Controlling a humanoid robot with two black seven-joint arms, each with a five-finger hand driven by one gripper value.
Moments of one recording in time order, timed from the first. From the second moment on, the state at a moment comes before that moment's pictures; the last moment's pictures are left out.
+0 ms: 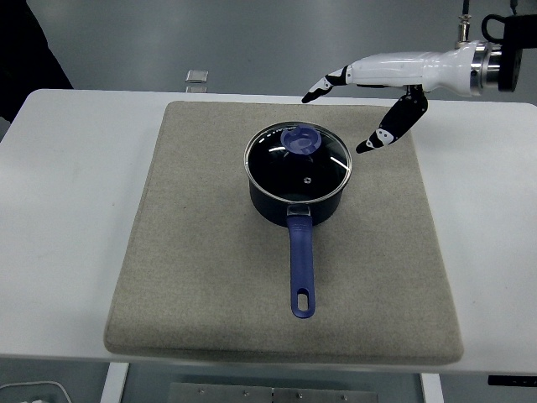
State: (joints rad) left arm 0.01 0.00 -0.13 -0.09 0.12 -0.16 -0.14; right arm 1.47 -0.61 0.08 1.22 -1.29 0.35 0.41
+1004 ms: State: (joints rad) left arm 0.01 0.00 -0.13 -0.09 0.12 -0.16 -0.14; right arm 1.41 -0.51 0.08 1.17 -1.41 0.26 0.42
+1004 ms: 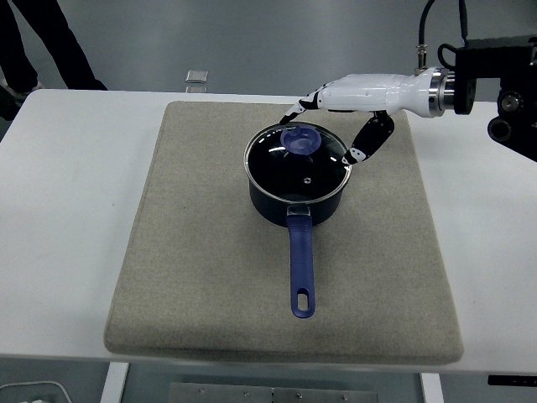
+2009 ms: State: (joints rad) left arm 0.01 0.00 -0.13 -0.09 0.12 -0.16 -0.14; right arm 1.38 -0.41 0.08 1.07 -1.45 0.21 0.43
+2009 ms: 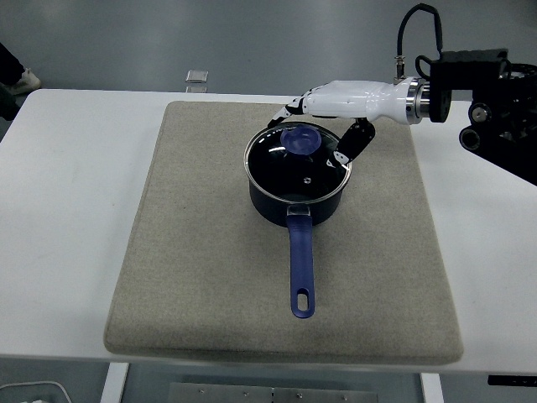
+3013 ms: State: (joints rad) left arm 0.01 0.00 -0.13 -0.09 0.12 -0.16 -0.14; right arm 1.36 -0.37 0.07 1.01 -1.49 0.17 0.44
